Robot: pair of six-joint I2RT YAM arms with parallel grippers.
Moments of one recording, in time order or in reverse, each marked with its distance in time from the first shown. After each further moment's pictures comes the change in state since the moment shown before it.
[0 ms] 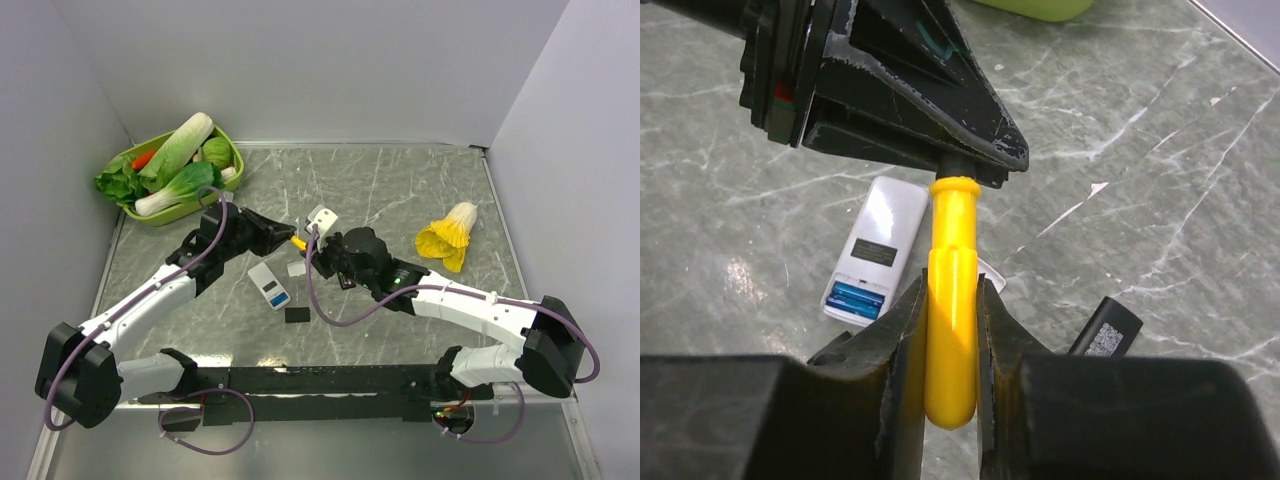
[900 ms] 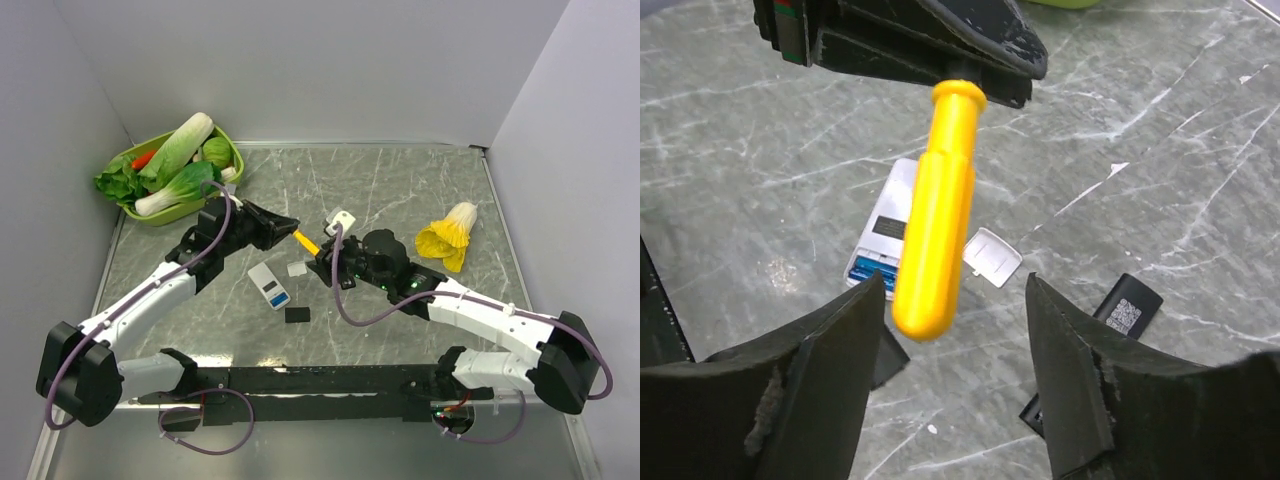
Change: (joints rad) left arm 0.004 0.008 0.028 0.066 0.049 0.042; right arm -0.079 -0.122 -0.099 -0.001 -0.143 0.050
